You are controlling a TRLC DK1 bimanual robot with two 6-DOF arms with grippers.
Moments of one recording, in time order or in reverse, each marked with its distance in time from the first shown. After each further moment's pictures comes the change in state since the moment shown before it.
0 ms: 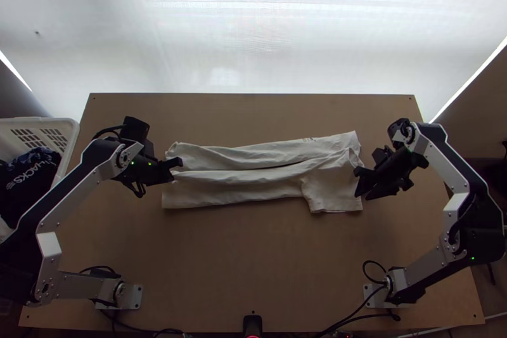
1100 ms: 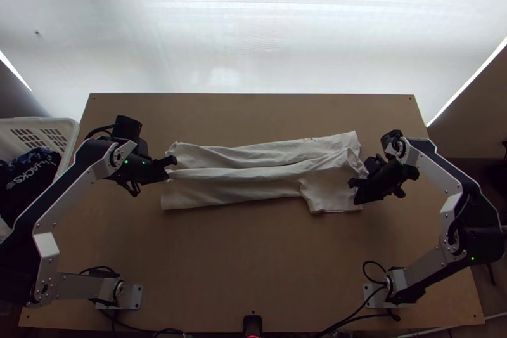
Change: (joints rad) left arm 0.049 -0.011 -0.001 -0.008 0.003 0.026; right arm 0.014 -0.004 -0.163 0.214 0.000 -0.091
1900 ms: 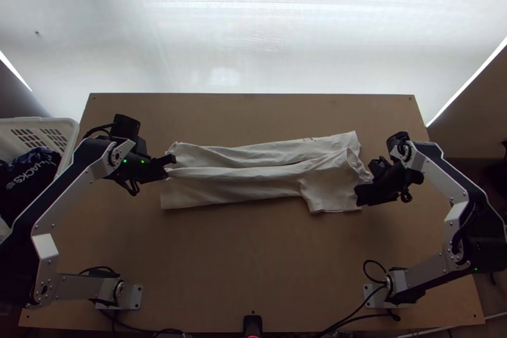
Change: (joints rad) left arm 0.003 -0.007 0.010 -0.003 -0.003 0.003; right arm -0.019 -0.056 -0.043 0.031 0.095 -0.118
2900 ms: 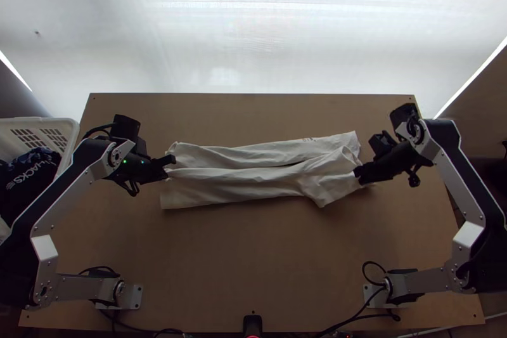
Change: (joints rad) left arm -0.005 -0.006 -0.002 -0.008 0.000 -0.005; right arm 0.120 -0.119 0.302 -0.229 -0.047 0.047
